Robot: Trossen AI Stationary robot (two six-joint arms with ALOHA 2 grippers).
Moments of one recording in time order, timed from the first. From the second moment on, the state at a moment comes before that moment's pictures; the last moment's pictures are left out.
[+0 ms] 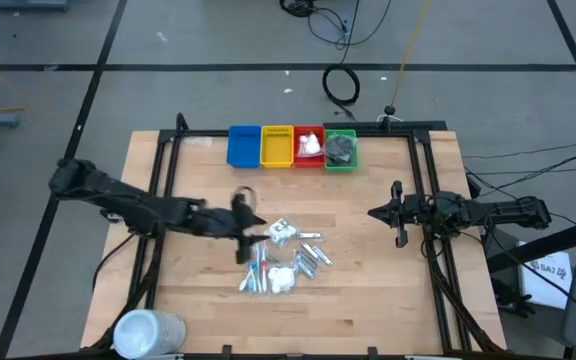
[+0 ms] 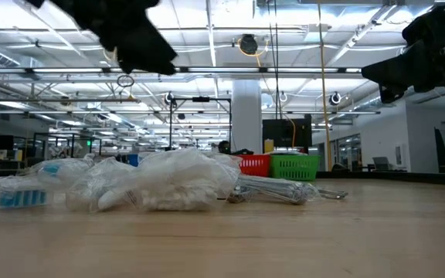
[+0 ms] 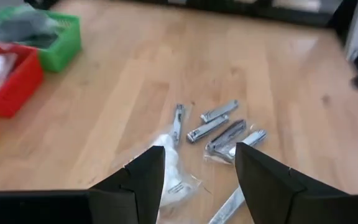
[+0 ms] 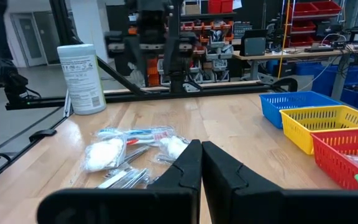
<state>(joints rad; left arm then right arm) -0.24 1.30 0.78 -0.06 -0.27 -0.27 0.06 0.07 0.02 0.04 0.08 0.07</state>
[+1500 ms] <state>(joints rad) -0.10 1.93 1.22 -0.47 -0.21 -0.42 0.06 0.07 0.02 0.07 0.08 0.07</state>
